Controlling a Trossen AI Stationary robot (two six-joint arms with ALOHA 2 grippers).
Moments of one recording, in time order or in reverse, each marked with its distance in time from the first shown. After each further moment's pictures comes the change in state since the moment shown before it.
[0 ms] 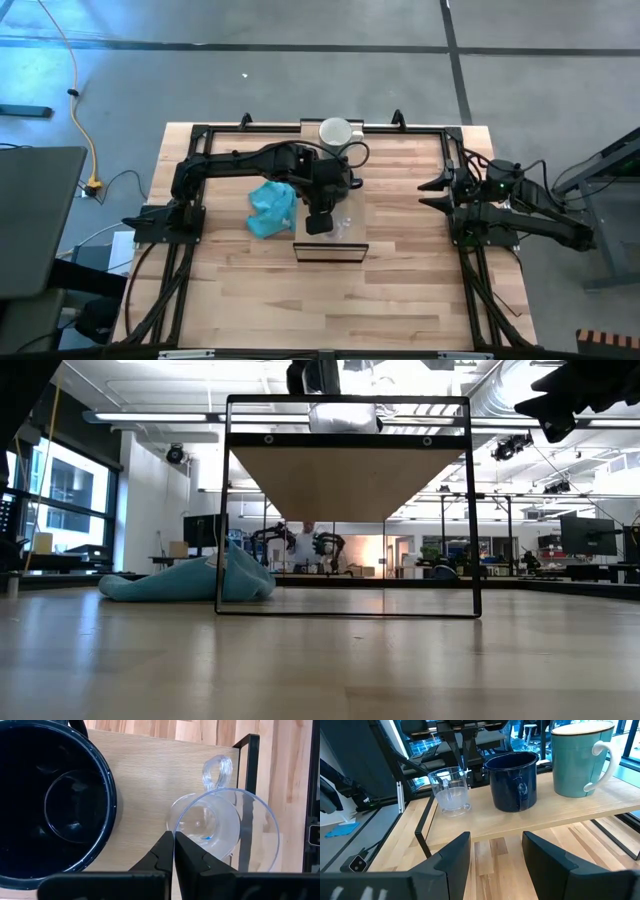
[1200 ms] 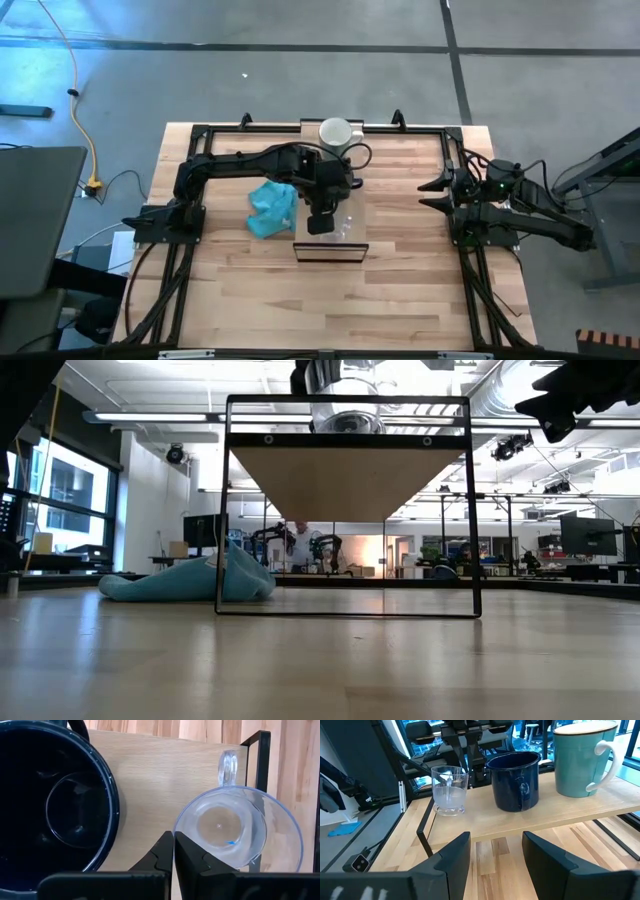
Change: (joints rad) left arm 0.000 0.021 0.001 0.004 -0.019 0.023; right arm 0.000 0.000 0.000 0.000 -0.009 0.000
